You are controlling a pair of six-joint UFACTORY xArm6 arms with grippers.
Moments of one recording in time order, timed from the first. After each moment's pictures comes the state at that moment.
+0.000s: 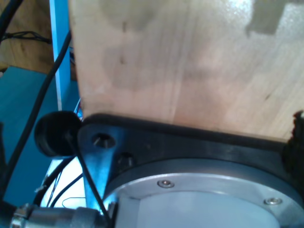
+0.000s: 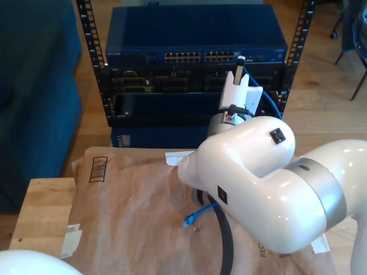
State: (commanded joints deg) left arm 96.3 -29.0 -6.3 7.3 61.7 -6.8; right arm 28.6 49.3 -79.8 45.7 -78.0 71.0
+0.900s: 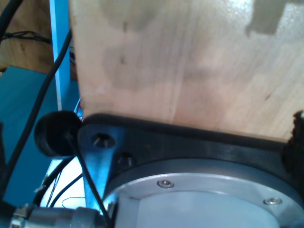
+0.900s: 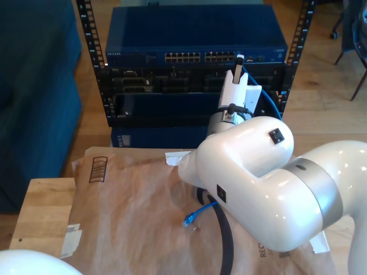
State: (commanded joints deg) left arm 96.3 -29.0 -6.3 7.3 61.7 -6.8; right arm 27.7 50.9 -81.7 44.7 -77.7 71.0
